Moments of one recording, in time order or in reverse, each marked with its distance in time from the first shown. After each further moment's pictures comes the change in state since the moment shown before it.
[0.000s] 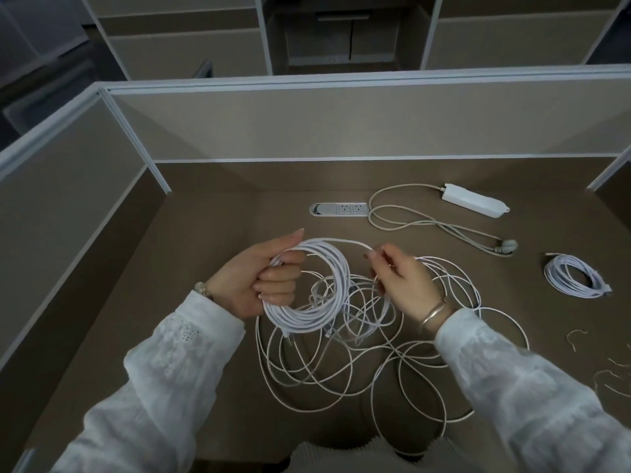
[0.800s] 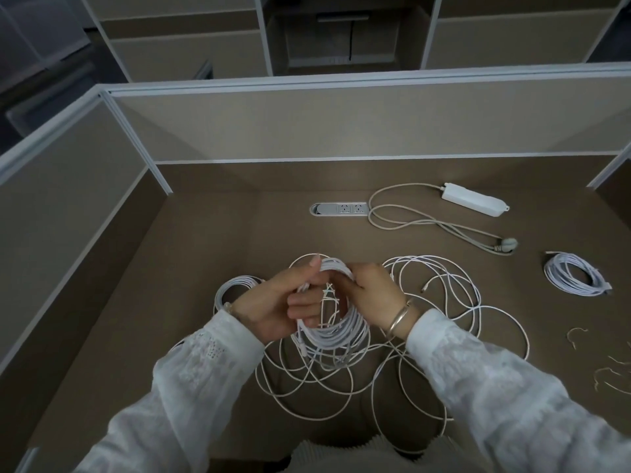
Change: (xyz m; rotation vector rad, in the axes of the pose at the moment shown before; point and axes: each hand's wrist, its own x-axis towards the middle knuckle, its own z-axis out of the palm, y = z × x) left_hand 0.012 -0.039 0.018 0.048 0.062 0.076; right_hand -0.006 -0.031 0.027 -0.086 -0.193 -0.165
